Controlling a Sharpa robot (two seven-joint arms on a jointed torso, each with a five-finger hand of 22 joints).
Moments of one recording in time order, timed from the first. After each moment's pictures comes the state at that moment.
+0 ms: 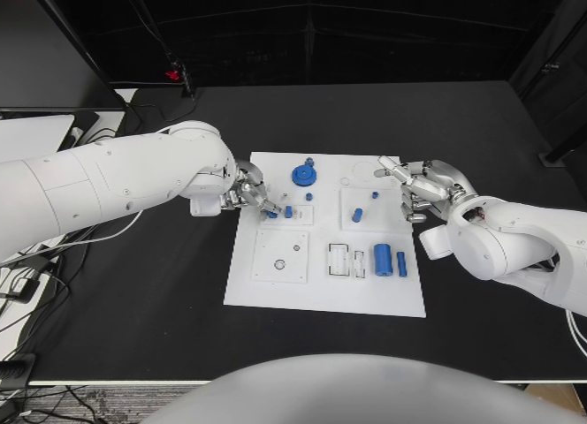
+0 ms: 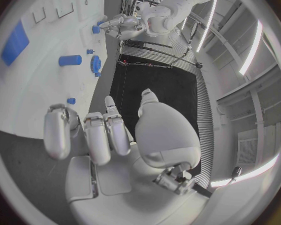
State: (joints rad) left arm 1.38 -0.56 -0.23 1.21 -0.87 0.36 -0.46; left_hand 1.17 0.13 0.09 0.29 0.41 0.90 0.04 0.55 0.91 1.47 -0.02 1.57 1.31 1.47 -0.07 1.57 1.31 0.01 1.47 0.07 1.57 1.31; right arm 1.12 -1.02 -0.09 1.72 -0.29 -0.53 0.18; right_hand 1.12 0.06 -0.20 0.29 0.29 0.73 0.19 0.28 0.07 1.46 0.14 1.57 1.31 1.47 0.08 1.57 1.31 0.04 1.43 0.19 1.41 1.31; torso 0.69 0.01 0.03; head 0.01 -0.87
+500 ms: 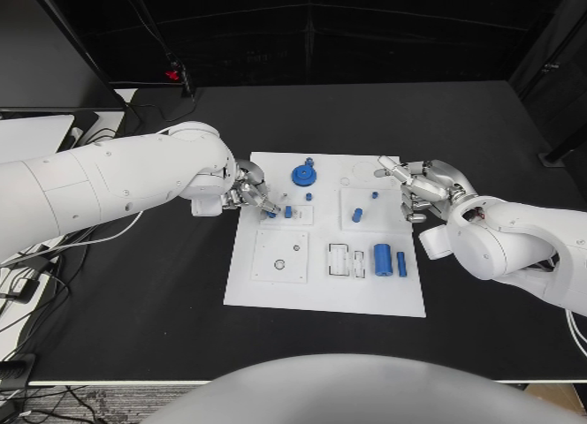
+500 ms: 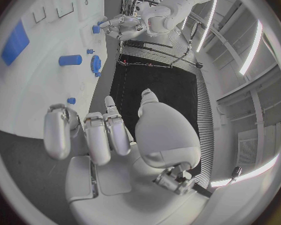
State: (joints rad) left arm 1.38 -0.56 -0.23 1.21 -0.87 0.34 -0.43; left_hand 1.30 0.09 0.14 0.30 0.46 0.90 0.04 0.55 0.92 1.47 -0.02 1.57 1.31 1.47 -0.07 1.57 1.31 0.01 1.47 0.07 1.57 1.31; right arm 1.12 -1.02 -0.09 1.72 -0.29 -0.53 0.18; right_hand 1.12 0.06 -0.20 0.29 0.29 0.73 0.19 0.28 0.07 1.46 0.14 1.57 1.31 1.47 0.08 1.57 1.31 0.04 1.43 0.19 1.41 1.31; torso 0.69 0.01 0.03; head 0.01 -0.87
